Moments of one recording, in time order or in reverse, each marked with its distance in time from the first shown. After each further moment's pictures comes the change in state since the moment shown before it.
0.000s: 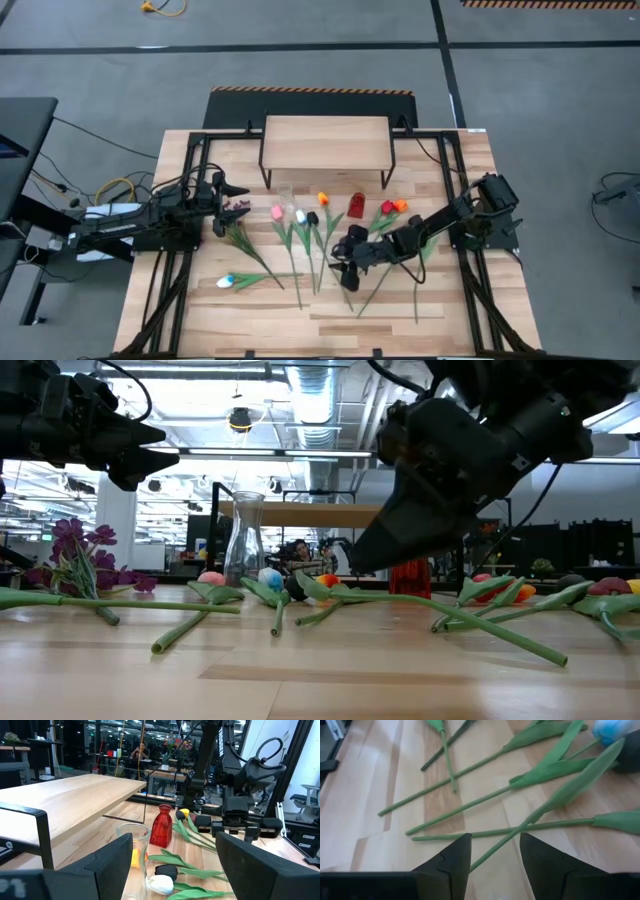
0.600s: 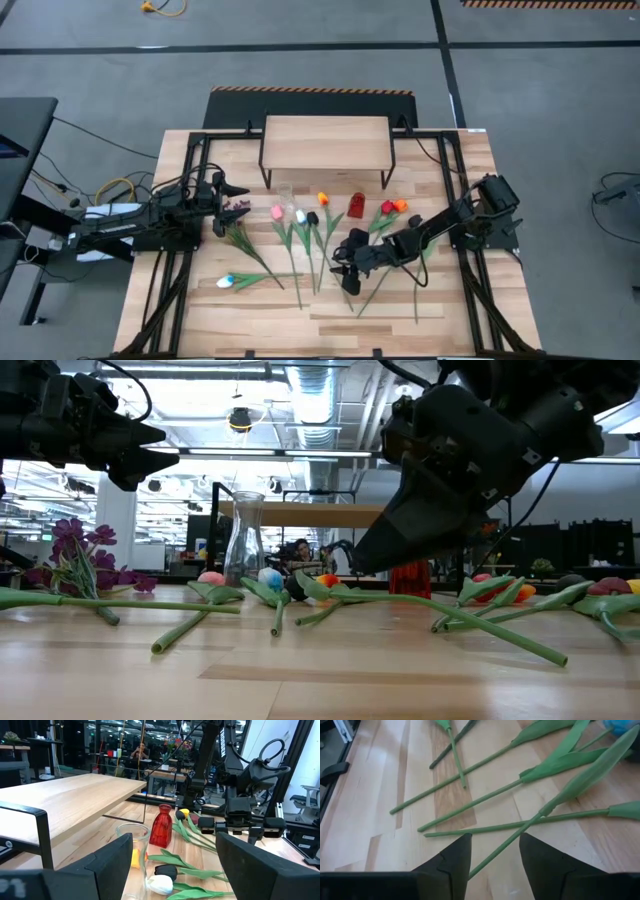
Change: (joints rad) left arm 0.000 0.000 0.000 0.000 0.000 -0.003; right arm 0.024 0.000 0.000 0.000 0.004 0.054
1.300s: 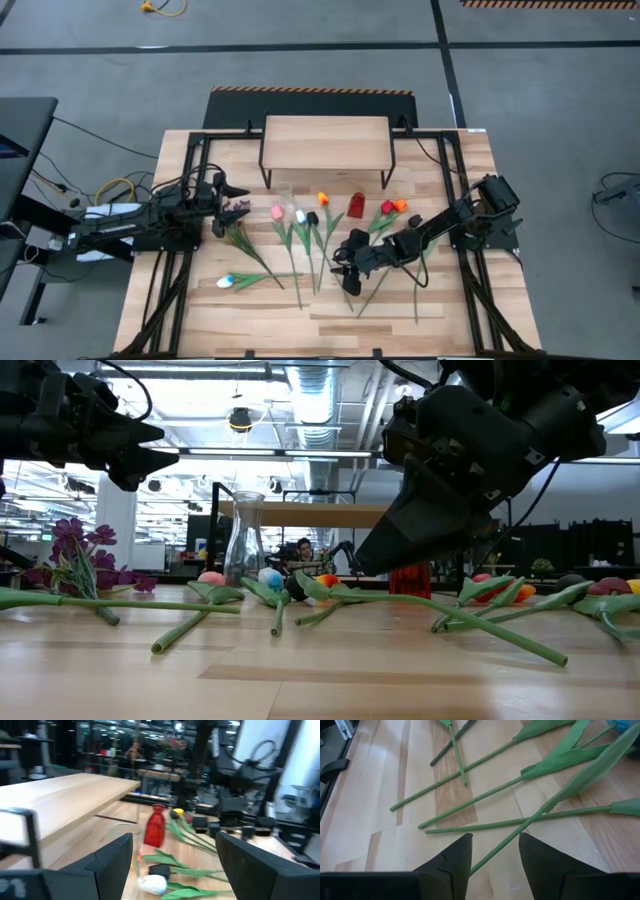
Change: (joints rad) left arm 0.000 0.000 0.009 -0.012 0.065 -0.007; right arm 0.003 0.000 0.000 -0.007 -0.004 0.000
